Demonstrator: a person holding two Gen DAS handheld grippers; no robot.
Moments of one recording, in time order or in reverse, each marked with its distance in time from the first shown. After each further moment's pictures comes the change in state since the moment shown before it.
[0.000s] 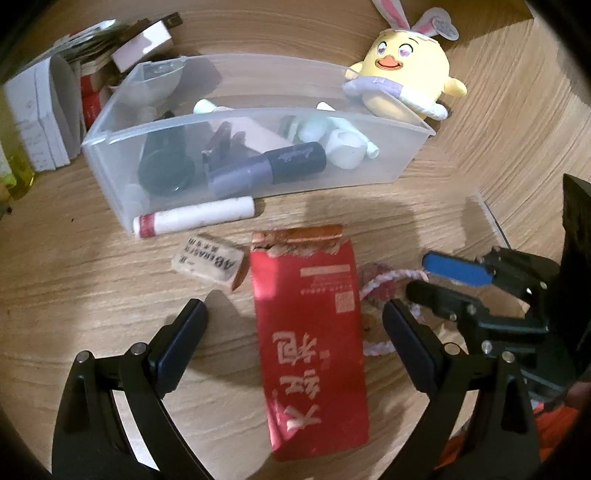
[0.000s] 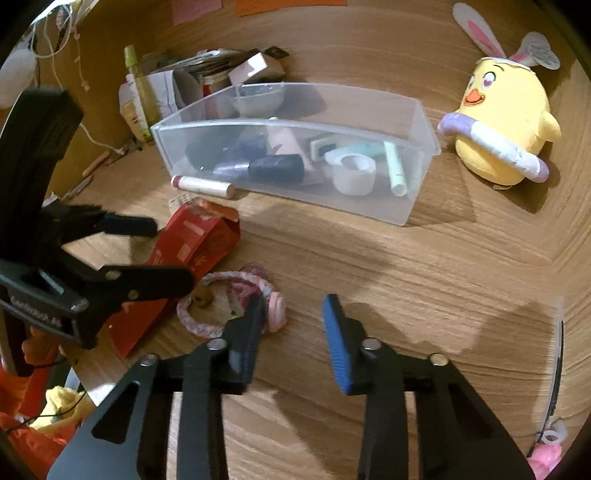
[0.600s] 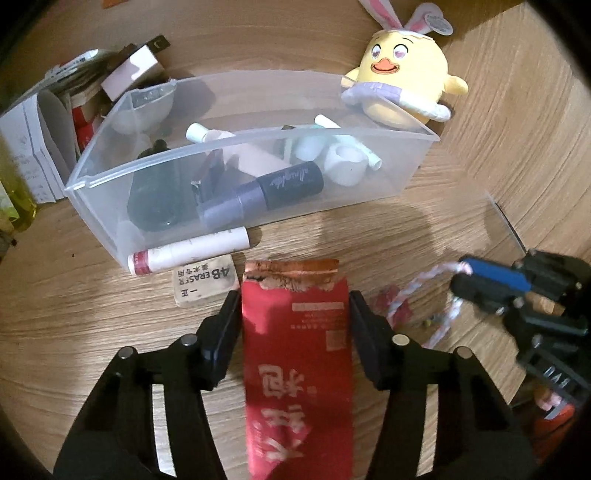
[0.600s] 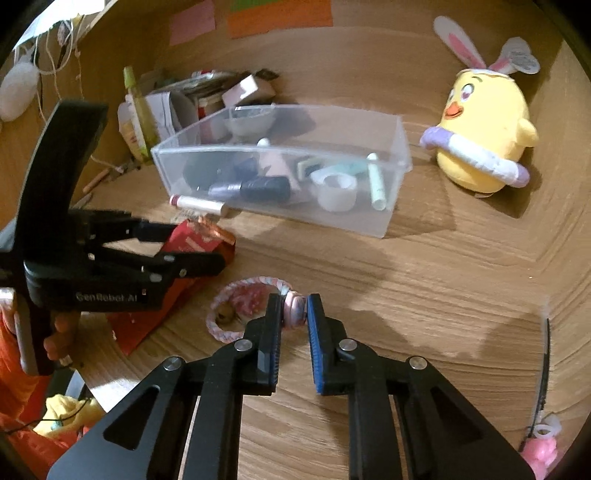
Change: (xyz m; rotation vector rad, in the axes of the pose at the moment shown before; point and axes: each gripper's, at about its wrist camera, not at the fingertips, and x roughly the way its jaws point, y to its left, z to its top) left arm 0.008 -0.009 0.012 0.060 -0.054 0.060; right arm -0.023 -0.008 0.001 0.034 -0.080 -0.021
